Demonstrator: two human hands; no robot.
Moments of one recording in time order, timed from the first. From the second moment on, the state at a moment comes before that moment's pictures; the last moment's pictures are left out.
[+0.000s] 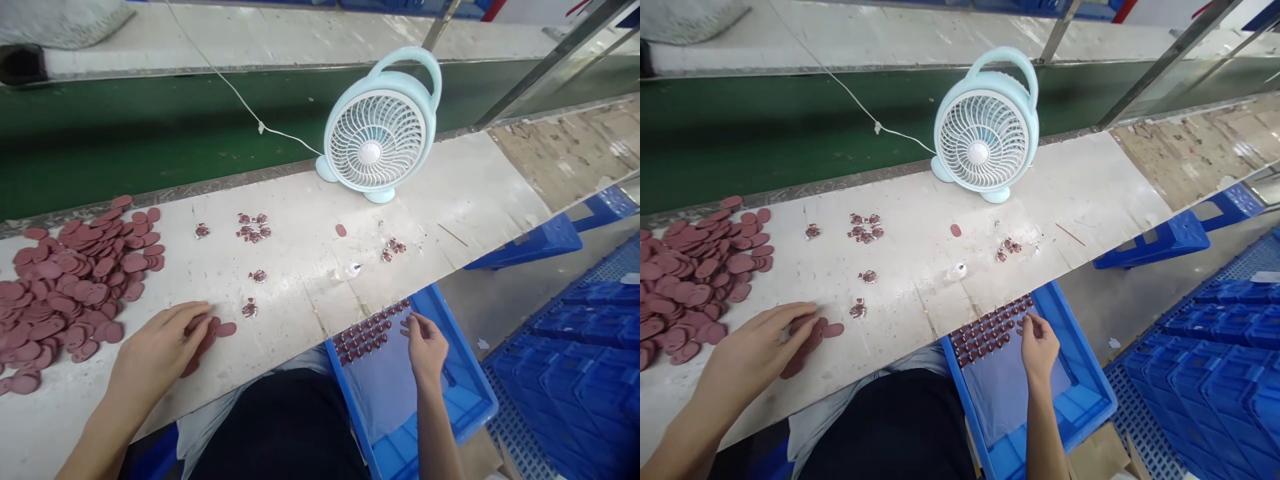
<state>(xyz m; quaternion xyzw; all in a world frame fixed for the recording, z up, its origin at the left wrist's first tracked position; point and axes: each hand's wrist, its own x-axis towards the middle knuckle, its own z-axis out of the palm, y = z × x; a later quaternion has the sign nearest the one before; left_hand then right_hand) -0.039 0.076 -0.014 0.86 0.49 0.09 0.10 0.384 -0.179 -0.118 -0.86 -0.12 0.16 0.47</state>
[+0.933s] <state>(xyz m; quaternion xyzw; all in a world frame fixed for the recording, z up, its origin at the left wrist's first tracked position) -0.046 0.056 -0.012 0.87 0.45 0.14 0.15 0.268 -0.020 -0.019 -0.05 0.23 0.72 0.66</state>
